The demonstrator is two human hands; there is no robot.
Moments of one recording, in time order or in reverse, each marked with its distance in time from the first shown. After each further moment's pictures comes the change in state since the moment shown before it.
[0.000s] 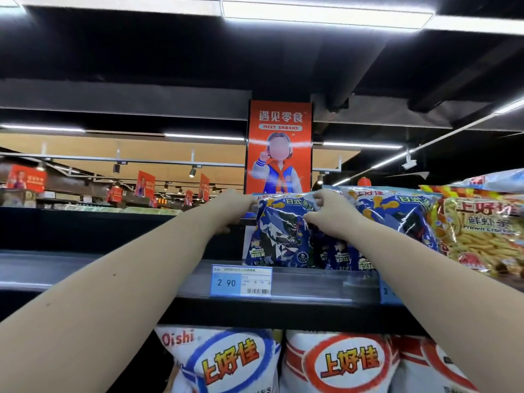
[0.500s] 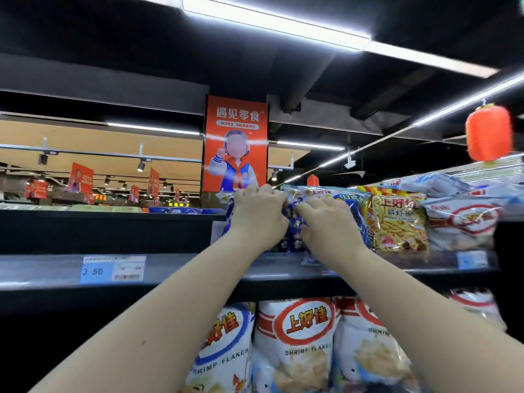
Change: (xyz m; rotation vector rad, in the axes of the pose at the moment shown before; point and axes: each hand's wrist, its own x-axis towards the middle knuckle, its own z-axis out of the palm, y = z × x) left_hand -0.095 0.045 0.063 0.734 0.377 0.700; right_hand -0.111 -0.006 -0.030 -0.783 0.399 -0.316
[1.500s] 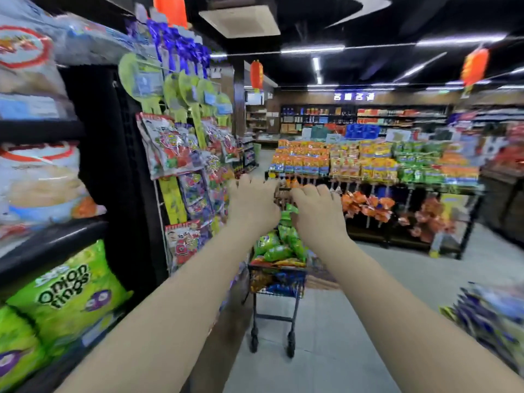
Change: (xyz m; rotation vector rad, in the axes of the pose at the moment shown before) left_hand -0.157 0.620 -0.025 -0.852 -0.211 0.625; right_hand -0.468 0.329 -0.259 -0.797 -0.586 0.728
